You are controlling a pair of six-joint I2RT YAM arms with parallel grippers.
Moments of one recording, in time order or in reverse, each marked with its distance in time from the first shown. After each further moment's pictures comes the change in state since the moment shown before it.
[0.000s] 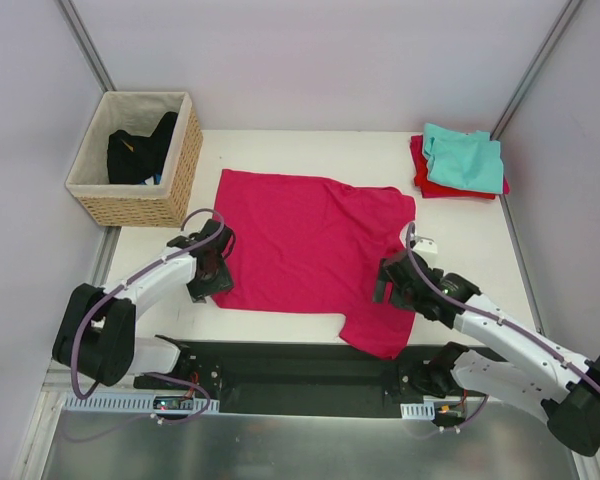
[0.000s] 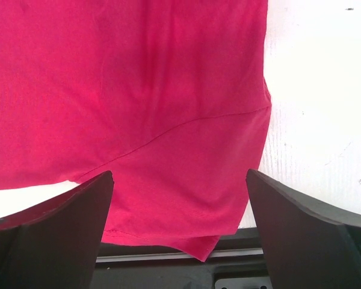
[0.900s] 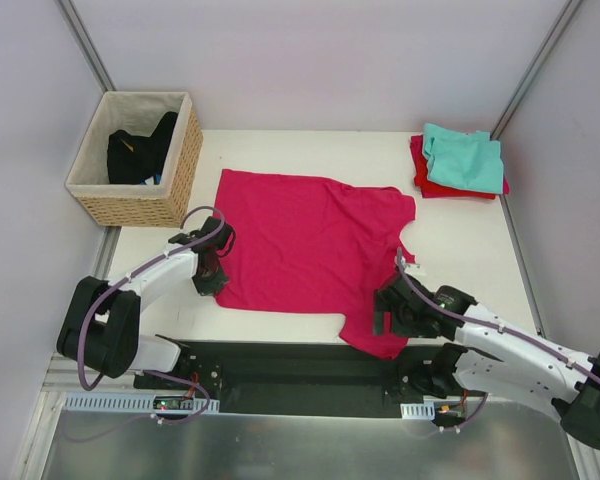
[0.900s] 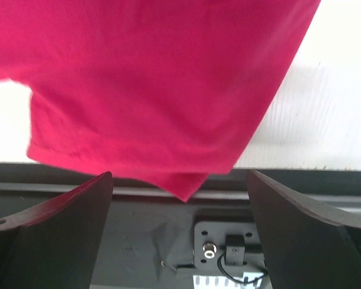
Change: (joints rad) left arm 0.020 0.057 0.014 0.036 -0.014 -0.003; right arm 0.136 -0.055 -0.070 -0.154 -0.149 0.045
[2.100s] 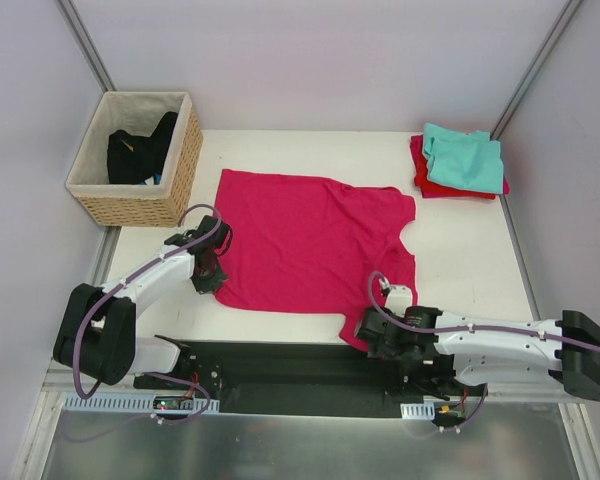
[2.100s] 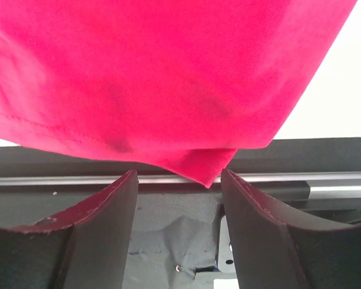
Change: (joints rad) left arm 0.013 -0.043 0.000 0.001 0.000 0.009; right arm 0.402 0.154 -0.066 0.026 0.100 0.409
